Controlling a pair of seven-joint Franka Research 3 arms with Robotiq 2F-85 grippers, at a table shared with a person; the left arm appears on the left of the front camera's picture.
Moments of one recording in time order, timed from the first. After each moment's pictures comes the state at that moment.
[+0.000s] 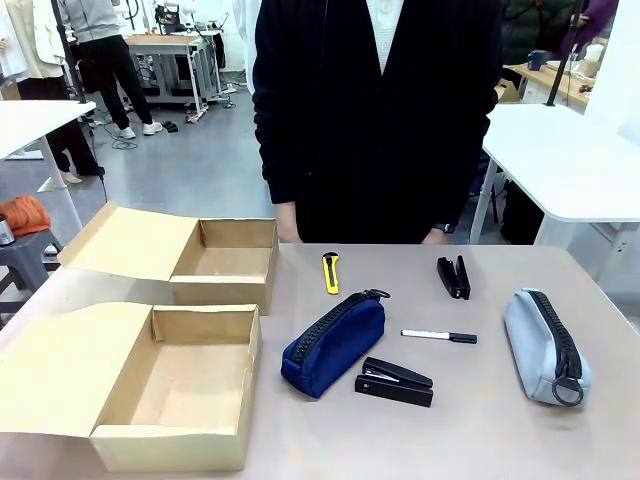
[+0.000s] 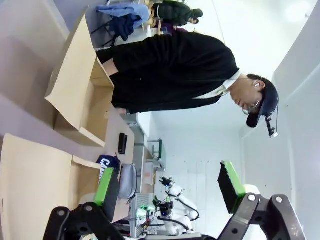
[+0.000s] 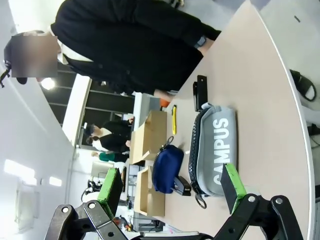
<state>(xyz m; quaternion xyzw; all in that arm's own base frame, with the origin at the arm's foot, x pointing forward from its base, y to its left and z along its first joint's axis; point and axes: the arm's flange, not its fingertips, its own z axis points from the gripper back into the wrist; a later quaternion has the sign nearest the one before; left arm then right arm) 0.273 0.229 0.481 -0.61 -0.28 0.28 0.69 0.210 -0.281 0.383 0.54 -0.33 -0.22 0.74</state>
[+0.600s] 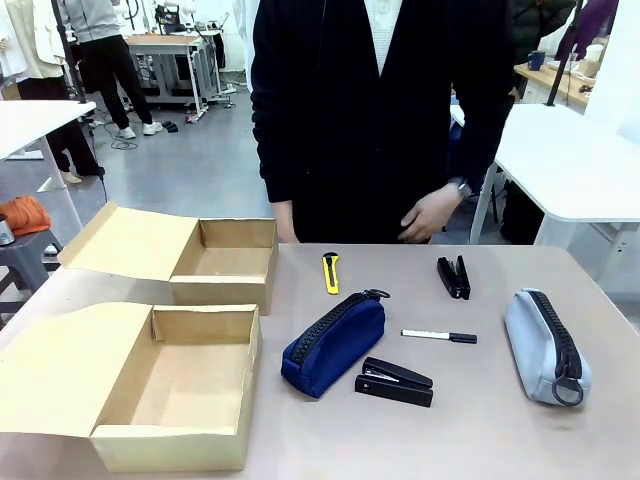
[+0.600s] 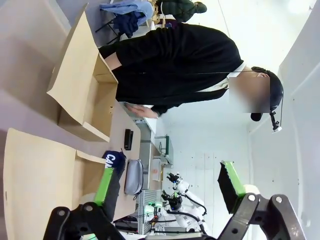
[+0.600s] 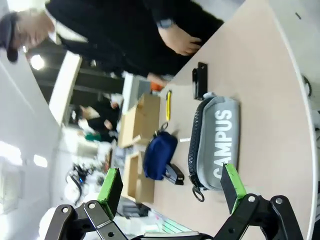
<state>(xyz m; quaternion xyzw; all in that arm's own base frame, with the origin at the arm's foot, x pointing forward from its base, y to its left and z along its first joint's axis) 0.264 0.228 0.491 -0.60 -0.28 0.27 0.70 0.232 -0.256 0.407 0.51 -0.31 -0.16 0.78</state>
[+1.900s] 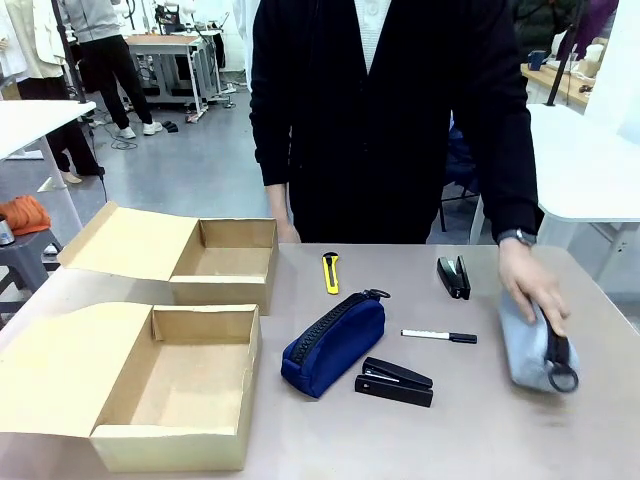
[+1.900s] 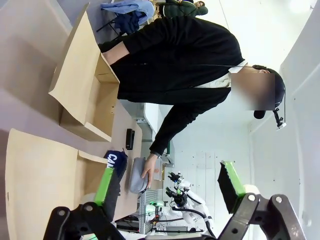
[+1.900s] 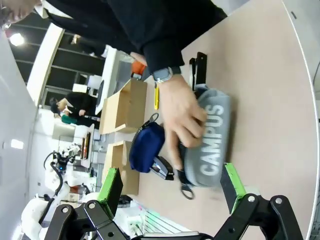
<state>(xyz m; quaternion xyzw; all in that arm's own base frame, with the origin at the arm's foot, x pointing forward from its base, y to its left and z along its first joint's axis) 0.265 0.228 0.489 -0.59 -0.28 0.27 0.70 0.254 -0.228 0.435 0.47 -0.30 -0.12 0.82</state>
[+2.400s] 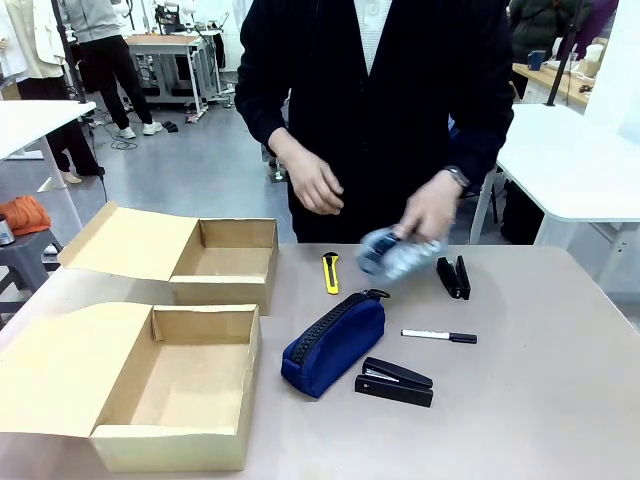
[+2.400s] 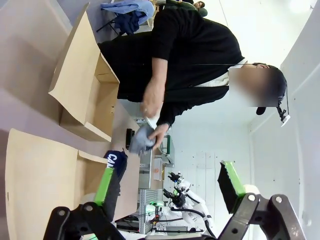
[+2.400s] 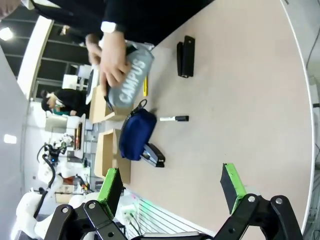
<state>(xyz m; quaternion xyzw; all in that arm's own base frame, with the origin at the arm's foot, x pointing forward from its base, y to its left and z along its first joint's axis) 0.265 0.228 0.489 -0.59 -0.28 0.27 0.70 0.253 -0.227 0.424 0.46 -0.26 -0.11 0.84</state>
